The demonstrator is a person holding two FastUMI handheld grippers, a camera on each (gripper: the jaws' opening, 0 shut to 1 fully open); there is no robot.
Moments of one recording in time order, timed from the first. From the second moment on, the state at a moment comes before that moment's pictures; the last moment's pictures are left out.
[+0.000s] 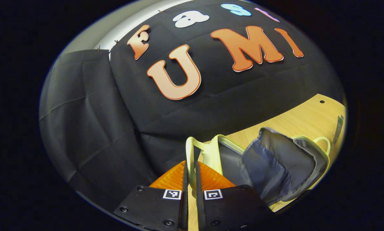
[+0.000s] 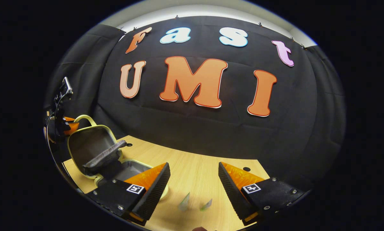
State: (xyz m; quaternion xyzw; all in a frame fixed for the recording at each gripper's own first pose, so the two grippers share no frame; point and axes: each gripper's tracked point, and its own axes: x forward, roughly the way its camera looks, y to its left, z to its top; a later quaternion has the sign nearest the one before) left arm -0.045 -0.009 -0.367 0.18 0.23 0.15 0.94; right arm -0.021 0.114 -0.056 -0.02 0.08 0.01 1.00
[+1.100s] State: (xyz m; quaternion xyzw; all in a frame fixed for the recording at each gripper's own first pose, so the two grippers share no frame) left arm -0.085 0.017 -0.466 0.06 0.35 0.20 0.91; right arm -0.049 0.126 -0.079 -0.01 0.13 -0.04 0.99
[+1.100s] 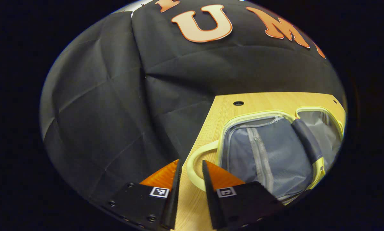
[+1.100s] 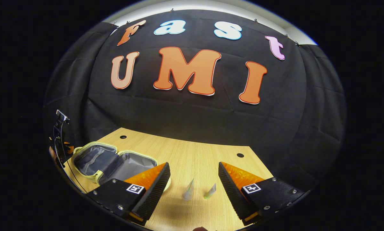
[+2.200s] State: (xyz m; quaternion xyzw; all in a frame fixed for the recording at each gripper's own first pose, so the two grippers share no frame) left arm -0.055 -0.372 -0.294 0.03 0.19 0.09 0.98; right arm -0.054 0.038 -0.131 0.00 0.13 0.09 0.99
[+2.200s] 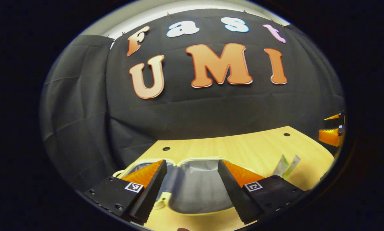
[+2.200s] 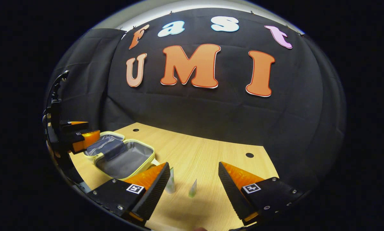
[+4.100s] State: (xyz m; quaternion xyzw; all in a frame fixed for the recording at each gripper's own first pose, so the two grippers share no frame) left arm 0.007 -0.583 -0.414 -0.02 0.27 -0.11 0.96; right arm -0.019 0.044 -0.289 0.02 0.26 0.16 0.95
